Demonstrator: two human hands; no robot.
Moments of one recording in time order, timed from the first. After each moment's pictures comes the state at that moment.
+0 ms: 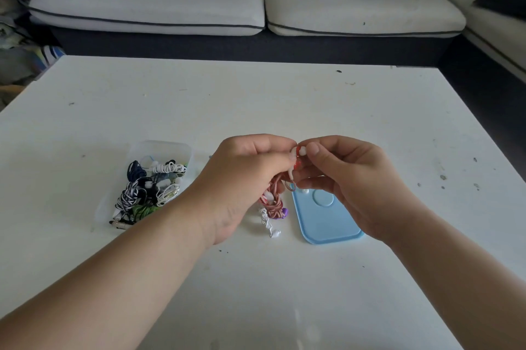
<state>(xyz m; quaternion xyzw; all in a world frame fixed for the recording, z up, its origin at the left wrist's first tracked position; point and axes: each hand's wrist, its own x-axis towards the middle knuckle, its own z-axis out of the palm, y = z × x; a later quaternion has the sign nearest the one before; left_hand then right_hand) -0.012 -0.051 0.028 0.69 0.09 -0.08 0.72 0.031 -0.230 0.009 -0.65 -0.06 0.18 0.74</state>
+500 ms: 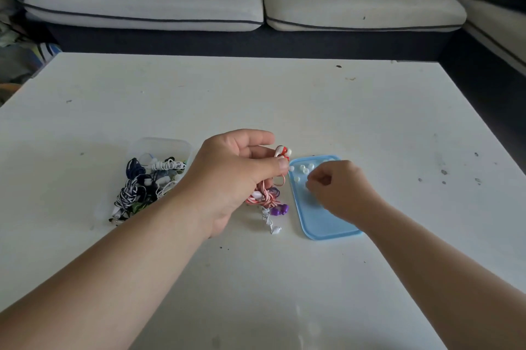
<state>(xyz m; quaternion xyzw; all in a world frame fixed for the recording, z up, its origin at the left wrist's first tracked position) -0.008 -0.043 0.017 0.66 0.17 -0.06 0.73 0.056 -0.233 -0.058 -0.93 -0.01 0.15 0.34</state>
